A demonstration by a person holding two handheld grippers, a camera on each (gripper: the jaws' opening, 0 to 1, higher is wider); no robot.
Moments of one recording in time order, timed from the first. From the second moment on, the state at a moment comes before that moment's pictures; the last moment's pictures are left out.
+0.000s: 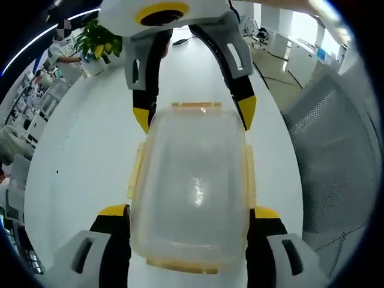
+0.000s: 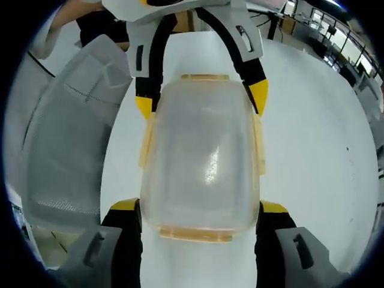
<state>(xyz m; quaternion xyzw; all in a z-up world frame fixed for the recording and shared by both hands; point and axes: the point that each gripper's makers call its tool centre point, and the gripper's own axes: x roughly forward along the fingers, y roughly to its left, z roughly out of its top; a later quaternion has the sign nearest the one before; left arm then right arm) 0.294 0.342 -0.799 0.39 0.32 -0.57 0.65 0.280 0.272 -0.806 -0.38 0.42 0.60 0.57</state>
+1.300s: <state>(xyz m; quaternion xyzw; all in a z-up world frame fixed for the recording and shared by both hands) 0.315 0.362 -0.807 0.39 0.32 -0.59 0.63 0.298 0.295 -0.809 -0.39 0.43 0.58 0.57</state>
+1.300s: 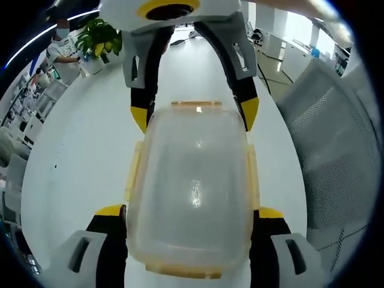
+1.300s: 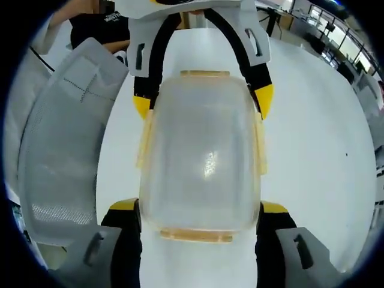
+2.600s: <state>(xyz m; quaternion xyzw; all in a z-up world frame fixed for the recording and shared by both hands) 0.435 0.370 -0.808 0.39 0.33 -0.59 0.63 0.417 0.304 -0.807 -0.38 0.41 0.59 0.59</state>
